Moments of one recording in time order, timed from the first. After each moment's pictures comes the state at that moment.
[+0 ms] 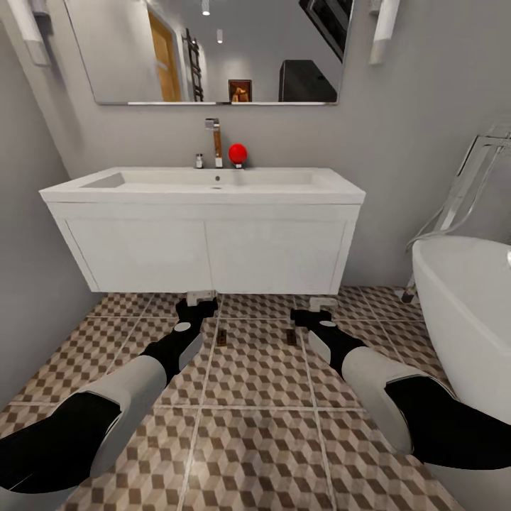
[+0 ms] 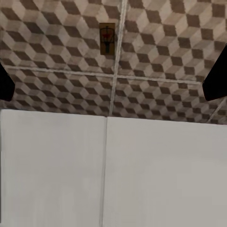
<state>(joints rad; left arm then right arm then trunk) -1.06 -0.10 -0.30 -0.25 0.27 -0.19 0.24 -1.14 0.12 0.17 -0.09 -0.20 -0.06 -0.15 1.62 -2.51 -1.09</state>
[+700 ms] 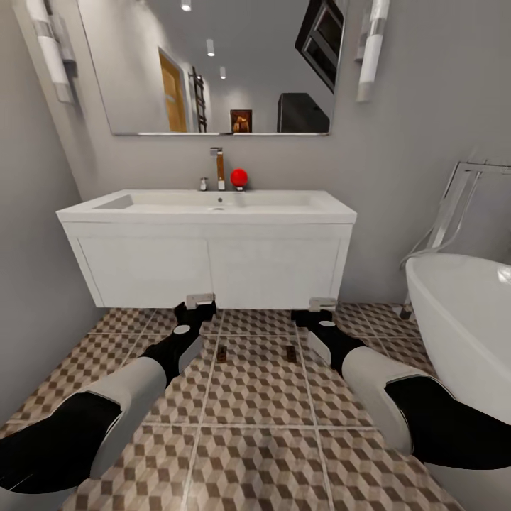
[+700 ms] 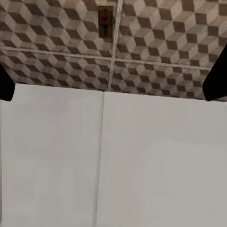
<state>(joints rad) -1.06 -0.10 -0.30 -0.22 0.27 -0.19 0.25 -1.14 0.12 0.17 -0.09 -0.15 -0.05 -0.16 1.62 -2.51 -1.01</state>
